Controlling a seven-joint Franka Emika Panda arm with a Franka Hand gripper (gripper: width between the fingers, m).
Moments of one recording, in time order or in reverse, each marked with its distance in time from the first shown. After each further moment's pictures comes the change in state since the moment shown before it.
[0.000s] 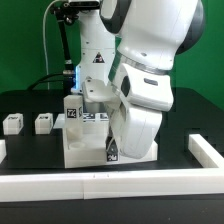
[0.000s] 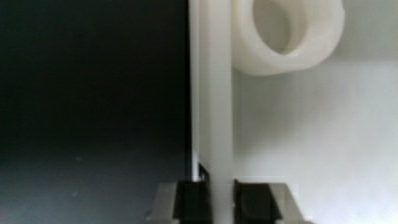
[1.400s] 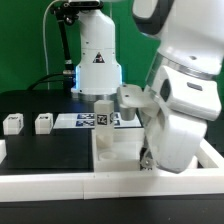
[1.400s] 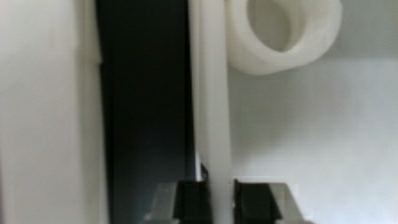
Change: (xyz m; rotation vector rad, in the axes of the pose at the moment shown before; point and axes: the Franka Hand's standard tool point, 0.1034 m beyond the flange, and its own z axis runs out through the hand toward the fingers) arm 0.044 0.067 -0.027 -0.018 -0.005 0.130
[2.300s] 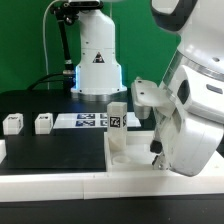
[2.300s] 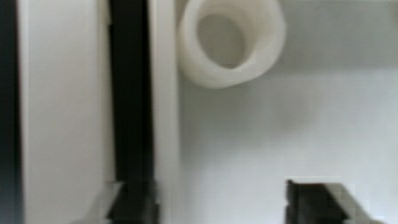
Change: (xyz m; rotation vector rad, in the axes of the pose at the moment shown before) arm 0.008 -0.001 -0.008 0.074 -0.029 0.015
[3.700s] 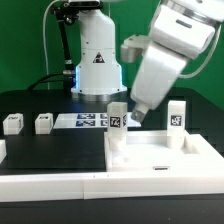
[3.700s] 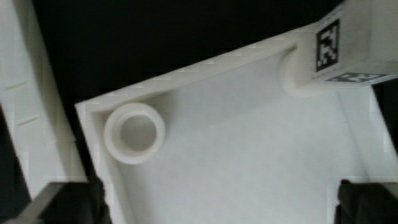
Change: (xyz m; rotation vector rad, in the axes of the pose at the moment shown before) arm -0.046 -0.058 -0.055 0.028 -0.028 0.384
